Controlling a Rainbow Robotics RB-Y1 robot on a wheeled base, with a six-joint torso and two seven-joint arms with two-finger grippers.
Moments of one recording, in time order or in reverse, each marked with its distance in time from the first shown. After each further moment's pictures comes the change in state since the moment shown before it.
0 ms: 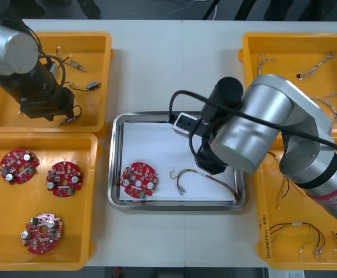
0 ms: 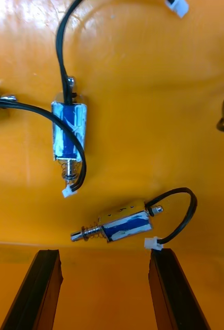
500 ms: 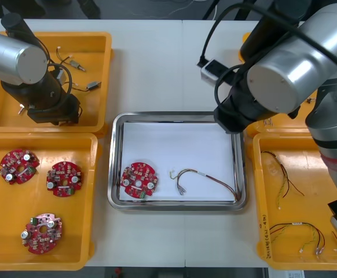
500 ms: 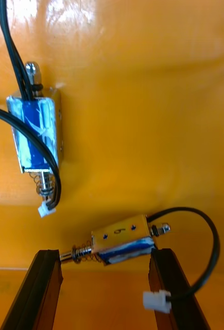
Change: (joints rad) right arm -0.071 0.050 -0.320 -0.003 -0.027 0.148 -0.034; left arm 0.000 -0.009 -0.059 0.036 0.011 -0.071 -0.024
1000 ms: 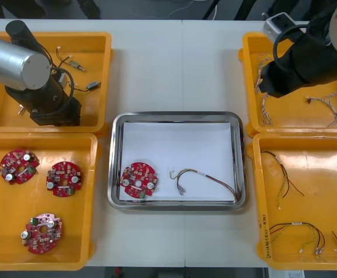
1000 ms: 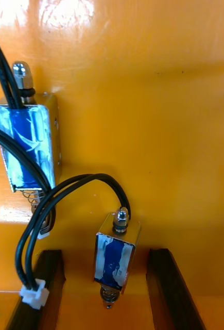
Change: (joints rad) right arm -0.023 -0.053 -0.322 0.091 -0.034 0.001 -0.013; left arm -0.002 -0.002 -0.041 0.031 0.005 -0.053 0.000
